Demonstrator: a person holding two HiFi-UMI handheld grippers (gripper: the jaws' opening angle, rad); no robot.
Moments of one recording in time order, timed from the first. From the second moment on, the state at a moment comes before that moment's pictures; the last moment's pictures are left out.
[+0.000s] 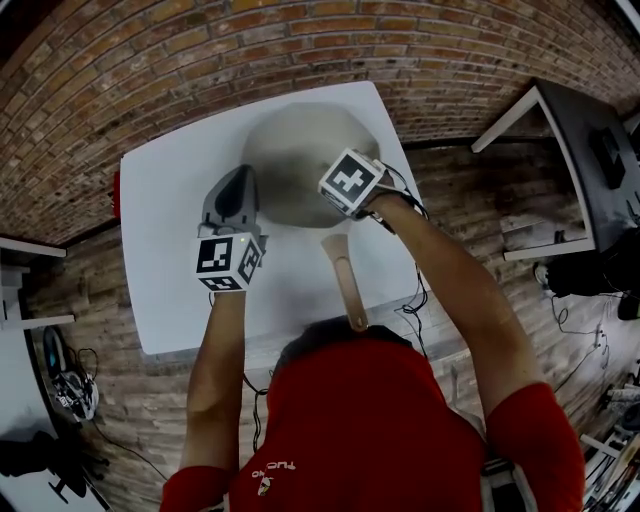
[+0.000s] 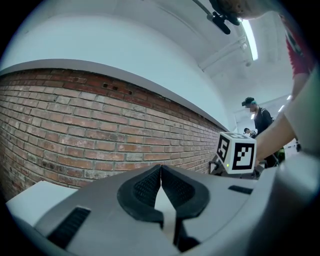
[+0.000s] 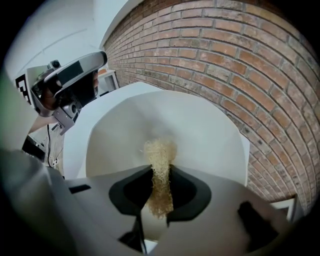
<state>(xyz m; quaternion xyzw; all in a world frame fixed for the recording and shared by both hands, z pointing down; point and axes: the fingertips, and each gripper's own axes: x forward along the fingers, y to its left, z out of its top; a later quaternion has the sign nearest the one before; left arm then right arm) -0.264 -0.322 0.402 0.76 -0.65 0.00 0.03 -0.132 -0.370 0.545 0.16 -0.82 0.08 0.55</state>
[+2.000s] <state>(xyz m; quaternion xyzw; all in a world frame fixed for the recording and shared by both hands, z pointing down) -0.161 -0.267 0.288 0.79 -0.61 -0.05 -0.02 -0.108 -0.271 0.297 0.18 -0.98 0.02 -0.06</state>
